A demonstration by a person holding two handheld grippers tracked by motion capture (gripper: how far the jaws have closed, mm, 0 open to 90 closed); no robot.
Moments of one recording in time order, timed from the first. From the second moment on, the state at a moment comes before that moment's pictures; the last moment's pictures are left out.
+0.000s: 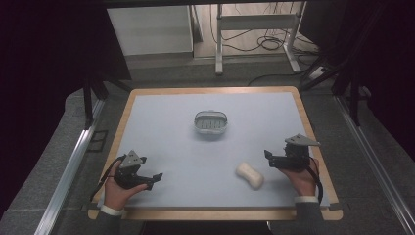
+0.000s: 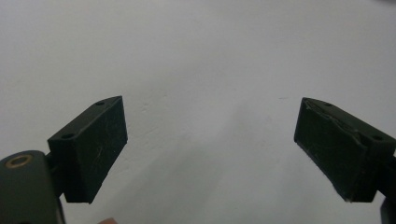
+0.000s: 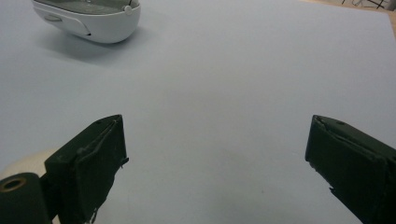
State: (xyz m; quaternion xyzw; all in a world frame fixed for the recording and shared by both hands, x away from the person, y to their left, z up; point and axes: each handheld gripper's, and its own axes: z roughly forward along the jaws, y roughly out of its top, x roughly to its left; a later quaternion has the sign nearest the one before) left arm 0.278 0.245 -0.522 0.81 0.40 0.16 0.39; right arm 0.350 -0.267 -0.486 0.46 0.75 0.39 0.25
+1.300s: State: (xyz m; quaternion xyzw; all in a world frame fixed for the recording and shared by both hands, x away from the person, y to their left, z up) left arm 0.276 0.249 -0.519 0.81 0.40 0.17 0.40; right arm 0.351 -0.266 -0.474 0.44 0.80 0.34 0.24
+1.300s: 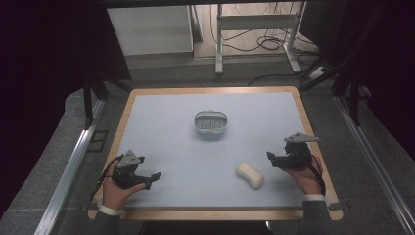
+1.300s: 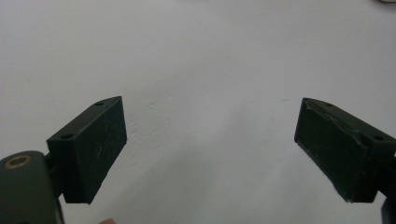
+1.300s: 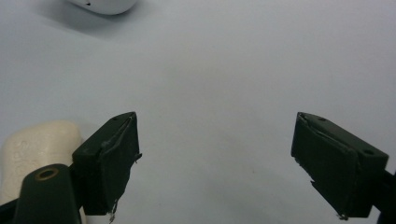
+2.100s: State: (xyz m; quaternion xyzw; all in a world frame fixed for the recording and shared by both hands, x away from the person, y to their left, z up) left arm 0.277 0.246 -0.521 0.81 0.40 0.16 0.40; right arm 0.355 -0.239 -0.456 0.38 0.85 0.29 0.21
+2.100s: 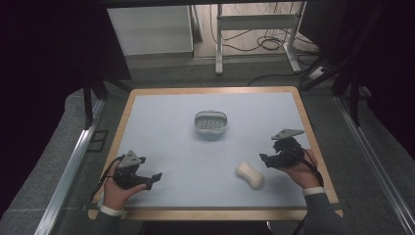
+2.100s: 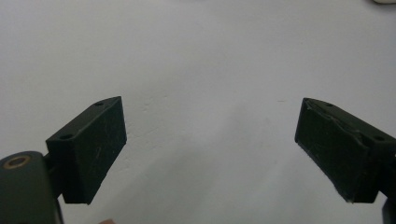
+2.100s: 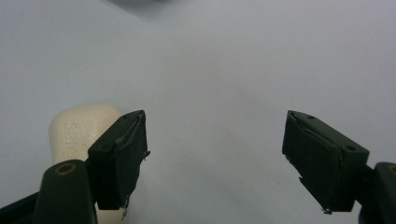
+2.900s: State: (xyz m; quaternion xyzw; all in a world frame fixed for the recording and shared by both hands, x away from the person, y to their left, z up) left arm 0.276 0.246 -0.520 0.81 0.40 0.16 0.40; right arm 0.344 -0.212 -0.452 0.35 0.88 0.26 0.17
